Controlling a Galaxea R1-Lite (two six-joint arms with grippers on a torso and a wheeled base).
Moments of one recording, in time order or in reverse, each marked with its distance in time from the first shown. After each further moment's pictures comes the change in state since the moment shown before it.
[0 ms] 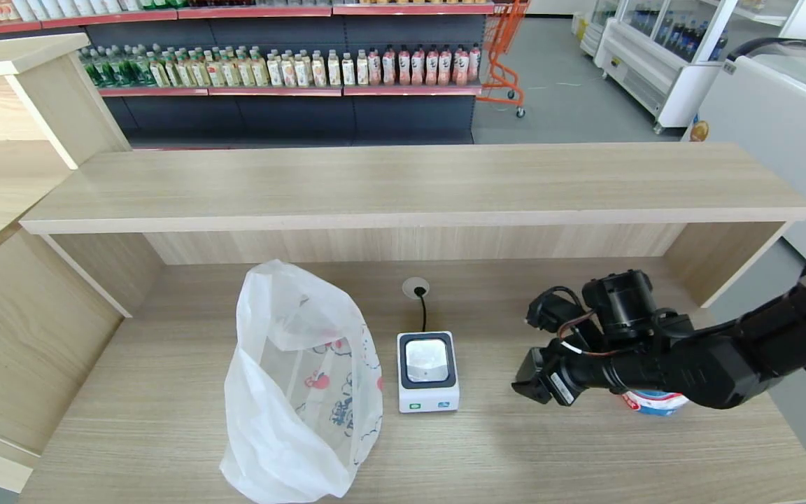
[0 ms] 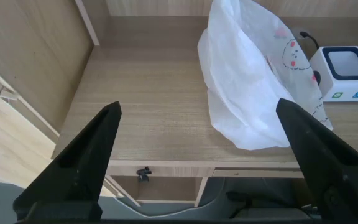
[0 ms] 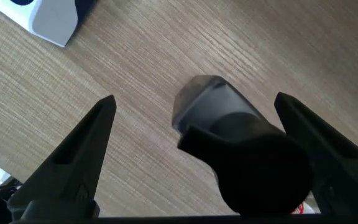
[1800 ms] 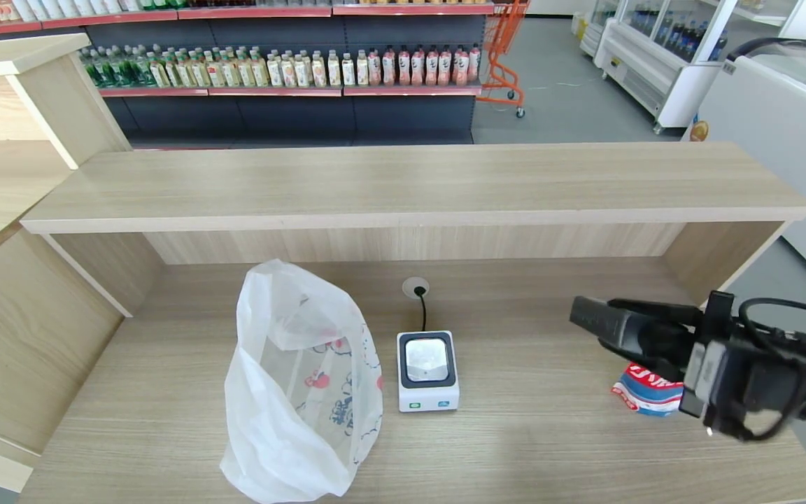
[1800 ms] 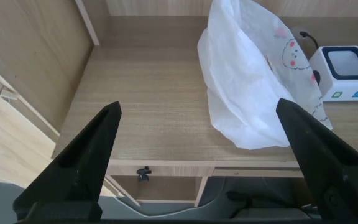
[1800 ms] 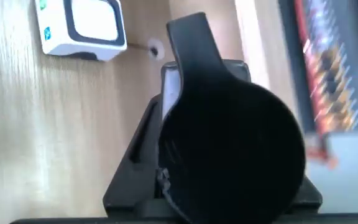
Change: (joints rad) left arm 0.000 0.000 0.000 0.000 0.000 0.000; right arm -0.146 -0.568 0.446 -0.430 0.475 -0.936
